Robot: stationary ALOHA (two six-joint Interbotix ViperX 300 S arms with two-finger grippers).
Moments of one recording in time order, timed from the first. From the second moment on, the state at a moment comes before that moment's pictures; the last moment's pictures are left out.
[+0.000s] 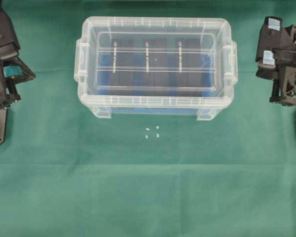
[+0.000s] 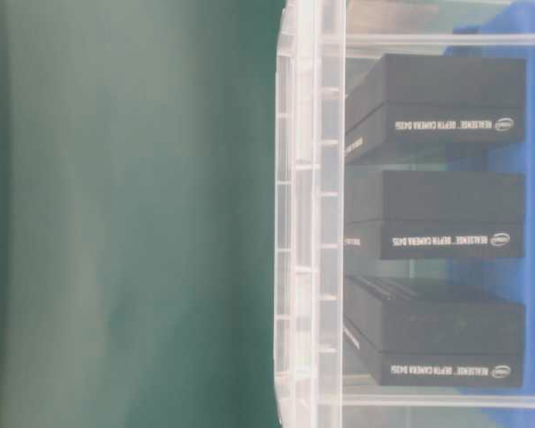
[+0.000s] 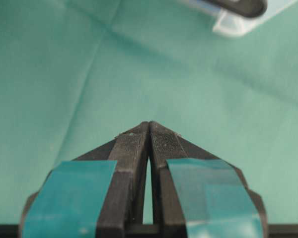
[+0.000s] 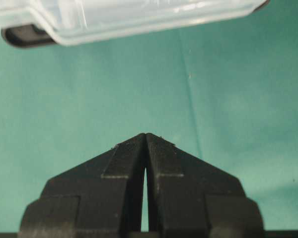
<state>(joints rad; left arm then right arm) 0.37 -0.82 0.94 0.01 0.87 -0.03 -0.35 -0.60 0.87 -0.05 0.84 0.02</state>
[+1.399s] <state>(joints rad) 0.37 -0.48 0.77 0.01 0.78 0.15 -0.35 -0.46 0.81 -0.06 0.77 -0.06</state>
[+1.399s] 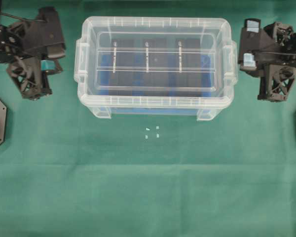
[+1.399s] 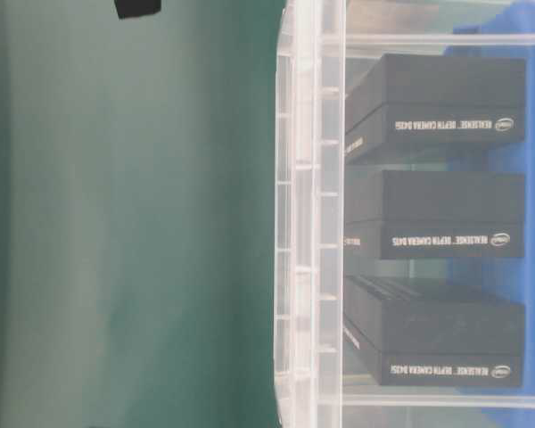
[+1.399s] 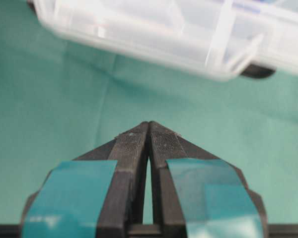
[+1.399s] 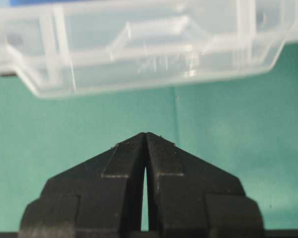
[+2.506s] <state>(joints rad) 0.38 -0.33 0.67 0.01 0.77 0.28 -0.36 -0.35 0.73 -0.06 0.72 -0.13</state>
